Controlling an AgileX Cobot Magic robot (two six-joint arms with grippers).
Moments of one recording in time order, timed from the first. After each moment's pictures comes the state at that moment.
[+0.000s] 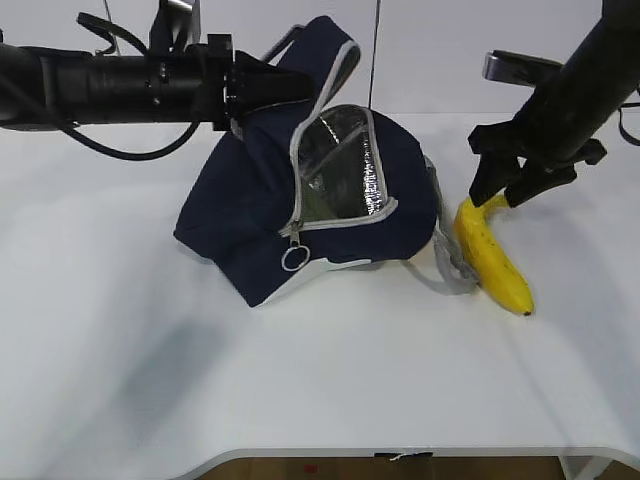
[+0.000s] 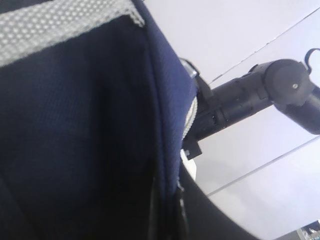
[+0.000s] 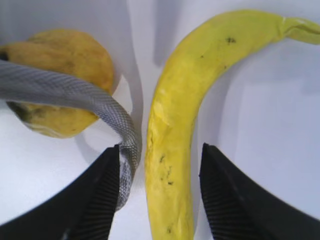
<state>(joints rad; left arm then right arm) -0.21 2.17 -1.53 -1.76 1.16 1.22 0.00 2.02 -1.65 0.32 1.05 -0.25</state>
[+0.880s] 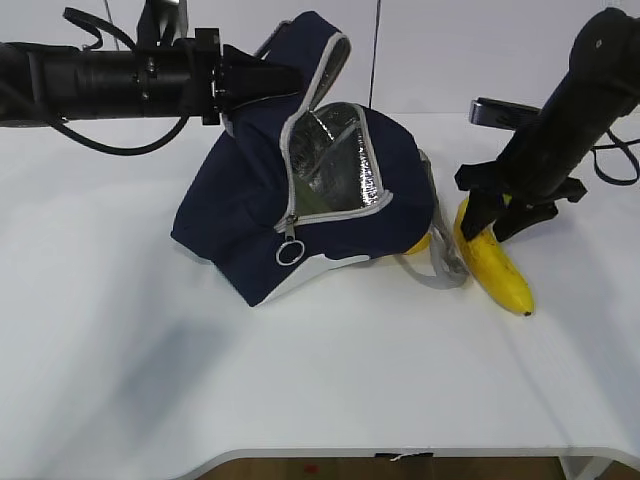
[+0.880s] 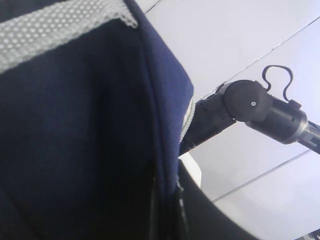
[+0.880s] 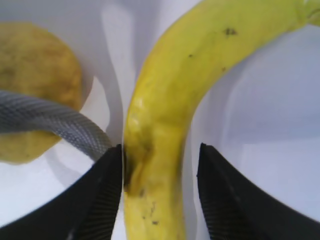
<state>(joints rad) -0.19 2.16 -1.53 -1.76 1.16 1.22 0.00 2.13 -1.65 0.32 1.02 -0.24</state>
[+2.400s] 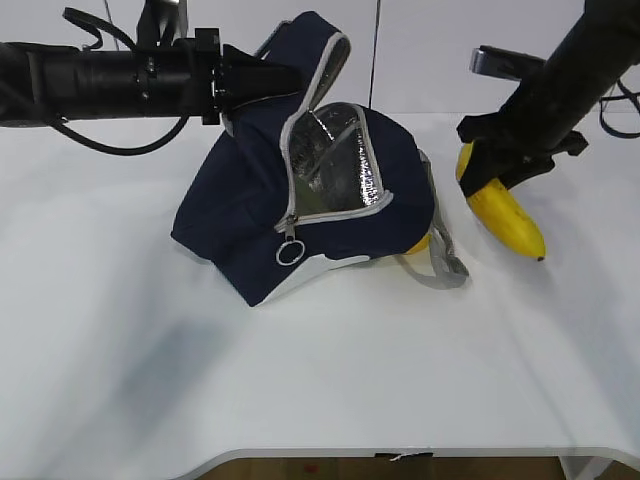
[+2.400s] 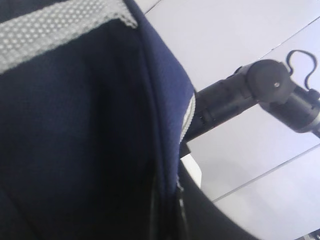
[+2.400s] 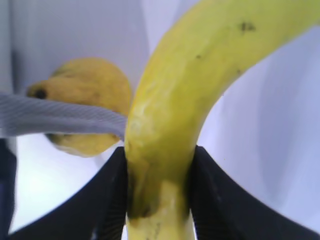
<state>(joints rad) -0.19 2.16 -1.53 -1.76 1.16 1.23 0.00 2.11 -1.78 0.35 1.11 -0.28</state>
